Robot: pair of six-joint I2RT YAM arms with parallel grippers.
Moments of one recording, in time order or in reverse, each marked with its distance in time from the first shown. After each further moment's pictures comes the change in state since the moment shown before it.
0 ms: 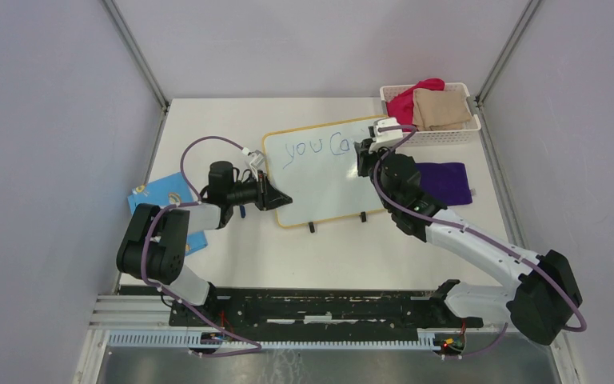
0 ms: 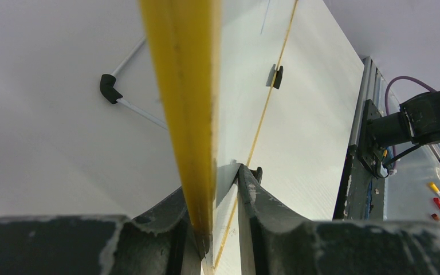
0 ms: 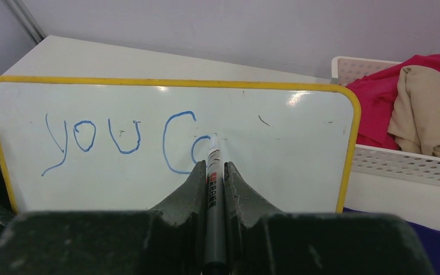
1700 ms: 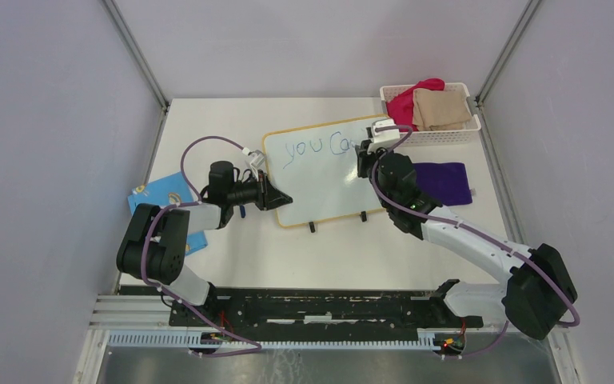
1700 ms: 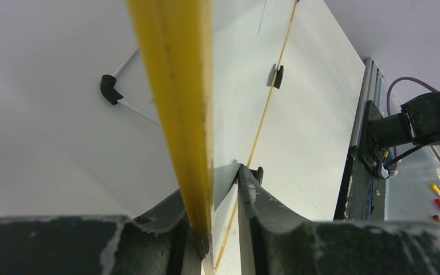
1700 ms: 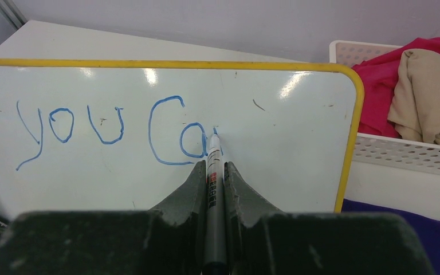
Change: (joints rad) left arm -0.003 0.000 0.002 -0.001 -0.006 0.000; right arm -0.023 0.045 -0.019 0.013 -0.004 0.008
